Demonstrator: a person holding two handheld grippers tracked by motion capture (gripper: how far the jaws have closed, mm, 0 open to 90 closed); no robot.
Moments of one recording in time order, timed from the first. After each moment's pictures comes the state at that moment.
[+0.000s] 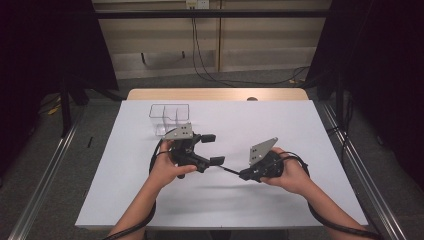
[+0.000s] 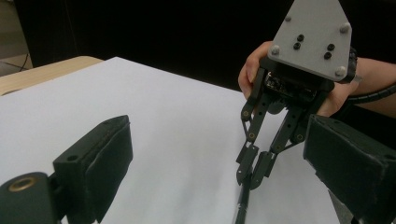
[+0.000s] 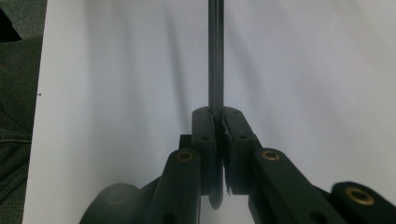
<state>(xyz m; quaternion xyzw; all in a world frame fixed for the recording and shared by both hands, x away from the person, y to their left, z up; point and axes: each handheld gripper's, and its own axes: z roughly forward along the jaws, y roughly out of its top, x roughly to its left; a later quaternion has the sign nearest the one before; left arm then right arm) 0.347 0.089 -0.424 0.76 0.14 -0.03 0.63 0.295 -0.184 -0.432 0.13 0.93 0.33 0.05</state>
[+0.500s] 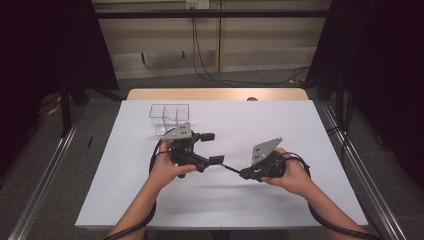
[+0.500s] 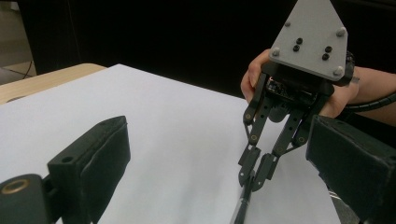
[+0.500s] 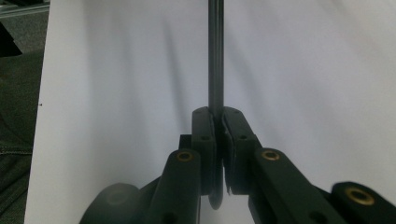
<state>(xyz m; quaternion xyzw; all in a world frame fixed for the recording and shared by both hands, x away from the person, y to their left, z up) 0.347 0.089 -0.424 0.76 0.14 -0.03 0.64 0.294 -0.190 -0.433 0.14 0.92 0.36 0.05</state>
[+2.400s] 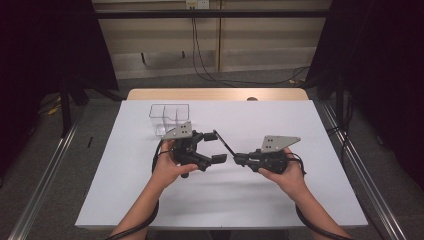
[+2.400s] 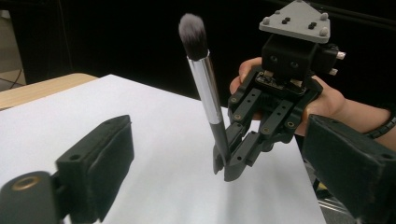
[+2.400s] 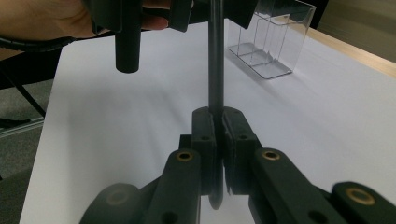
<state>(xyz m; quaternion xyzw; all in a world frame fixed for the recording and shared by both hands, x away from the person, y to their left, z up) 0.346 0.085 -0.420 0.74 0.13 -0.05 0.66 0.293 -0.193 -0.429 0.21 0.81 0.53 0.10</state>
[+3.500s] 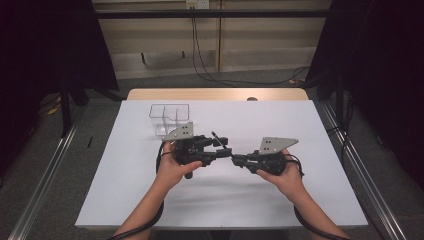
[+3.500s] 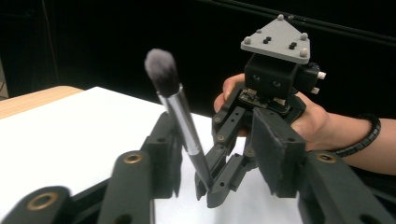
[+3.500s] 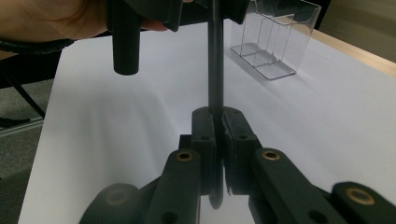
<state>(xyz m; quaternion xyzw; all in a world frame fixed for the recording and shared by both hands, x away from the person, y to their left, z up) 0.342 0.079 -0.419 0.72 0.12 -0.06 0.68 0.291 -0.188 -0.432 0.21 0.81 0.54 0.11</state>
